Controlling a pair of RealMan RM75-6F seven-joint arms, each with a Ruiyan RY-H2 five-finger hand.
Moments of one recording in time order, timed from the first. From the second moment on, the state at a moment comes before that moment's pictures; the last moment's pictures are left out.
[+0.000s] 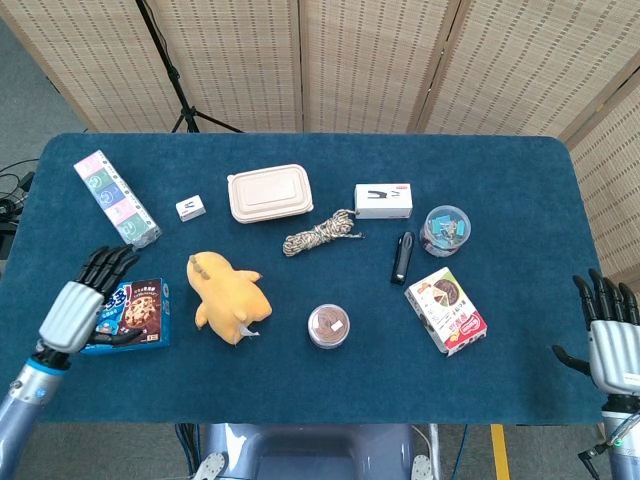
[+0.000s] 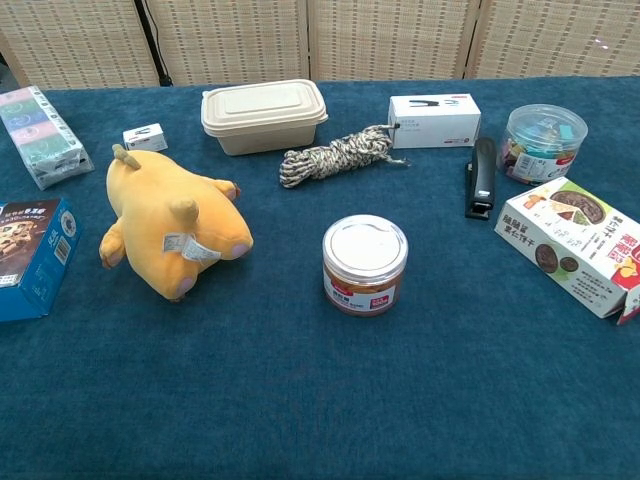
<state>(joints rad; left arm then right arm) -0.35 -1.38 -0.03 -1.16 1.75 1.51 -0.37 0.08 -1.17 0.12 -1.56 -1.40 1.50 -0.14</state>
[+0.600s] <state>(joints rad) -0.67 -1.76 -0.04 -0.69 1.80 1.29 -0.50 0.10 -1.18 0.16 -1.49 -1.28 1.41 -0.10</state>
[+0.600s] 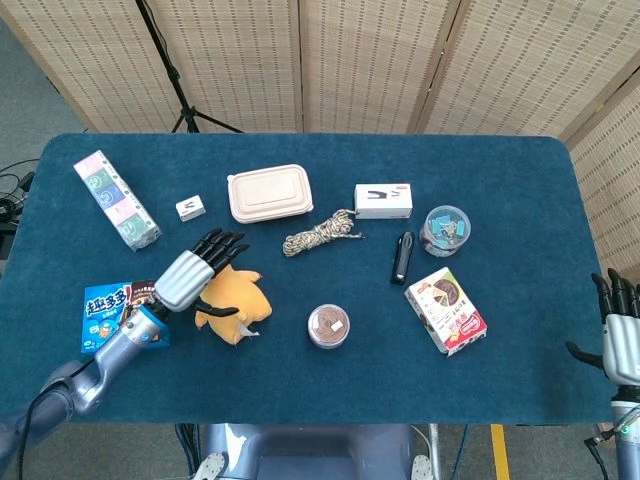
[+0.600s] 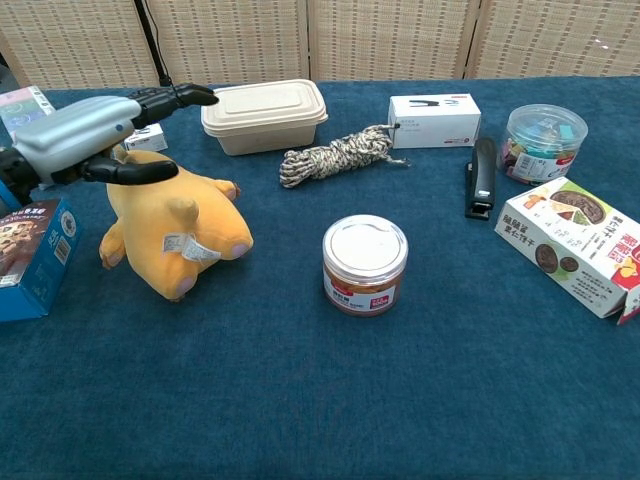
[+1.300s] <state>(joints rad) -0.75 -1.92 0.12 -0.50 1.85 1.31 -0.64 0.11 -1.19 0.16 -1.47 -1.25 1.36 -0.11</state>
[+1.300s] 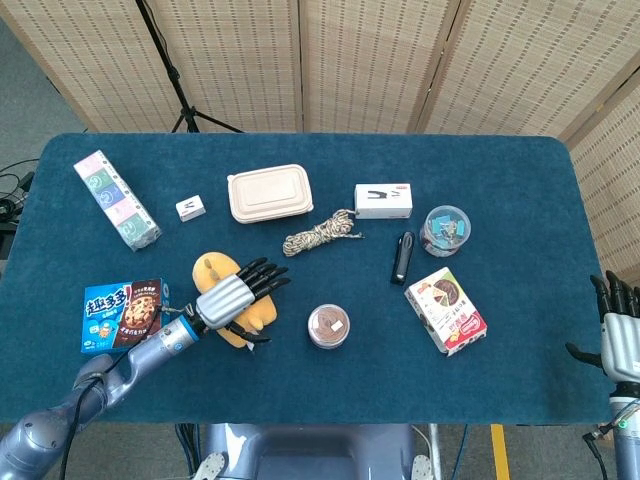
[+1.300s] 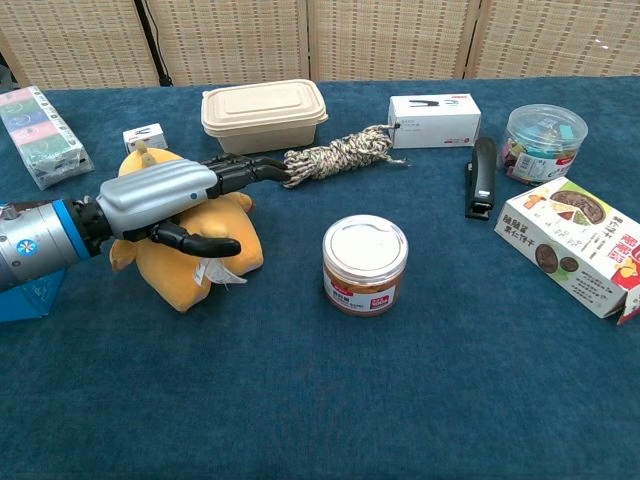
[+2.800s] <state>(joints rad) -0.79 -1.76 0.07 -0.76 1.76 1.30 -0.49 0.12 -1.19 0.15 -1.47 -1.24 1.34 -0.12</state>
